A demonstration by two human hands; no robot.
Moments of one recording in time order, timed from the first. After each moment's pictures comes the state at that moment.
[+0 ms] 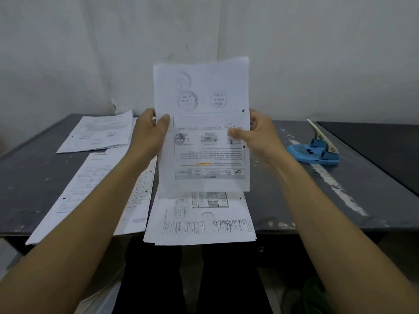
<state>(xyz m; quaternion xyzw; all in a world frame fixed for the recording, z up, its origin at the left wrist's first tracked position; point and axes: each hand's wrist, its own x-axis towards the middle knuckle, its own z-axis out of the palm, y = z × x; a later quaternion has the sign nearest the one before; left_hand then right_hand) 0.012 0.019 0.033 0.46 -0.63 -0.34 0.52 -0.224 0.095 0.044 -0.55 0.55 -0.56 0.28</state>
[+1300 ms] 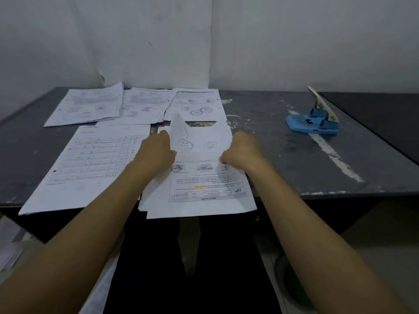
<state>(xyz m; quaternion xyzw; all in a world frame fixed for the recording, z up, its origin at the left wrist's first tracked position) 0.000 0.042 -0.049 0.61 -0.78 -0.09 0.12 -0.198 0.110 -0.035 -0.52 0.80 -0.24 0.18</state>
